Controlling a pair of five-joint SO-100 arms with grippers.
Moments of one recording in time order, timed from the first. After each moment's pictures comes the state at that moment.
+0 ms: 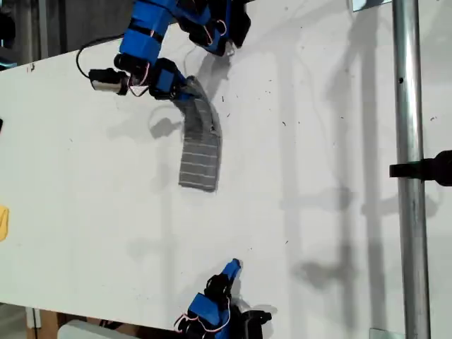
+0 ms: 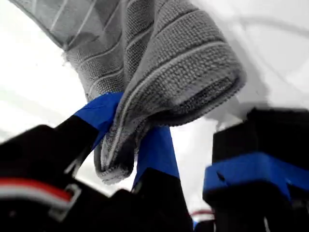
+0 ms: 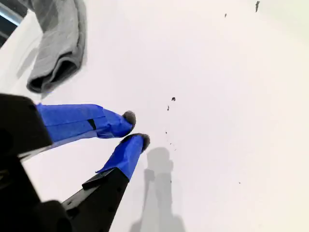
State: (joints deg) arm 0 8.4 198.7 178.5 72.9 -93.5; arm 1 23.0 119.8 108.4 102.3 69.8
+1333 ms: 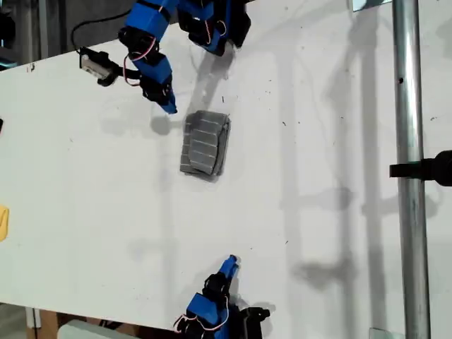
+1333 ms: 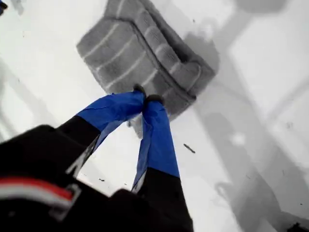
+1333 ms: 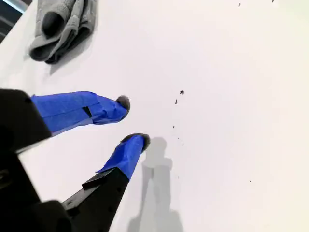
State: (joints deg) arm 0 5.4 198.7 178.5 73.7 -92.5; arm 1 27.1 141.7 130.8 70.2 66.4
